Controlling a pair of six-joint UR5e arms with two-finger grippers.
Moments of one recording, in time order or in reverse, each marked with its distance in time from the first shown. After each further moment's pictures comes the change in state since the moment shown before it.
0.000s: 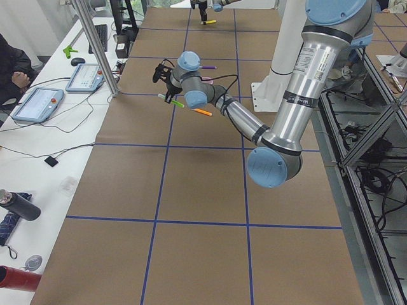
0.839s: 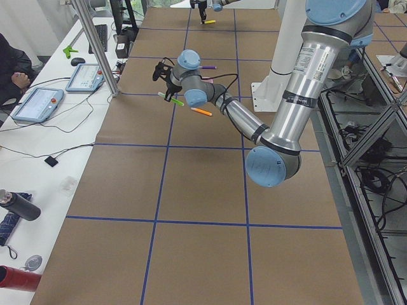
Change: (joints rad) left arm 0.001 -0.017 -0.002 0.001 0.003 -0.001; right arm 0.002 0.000 0.025 0.001 0.003 -0.010
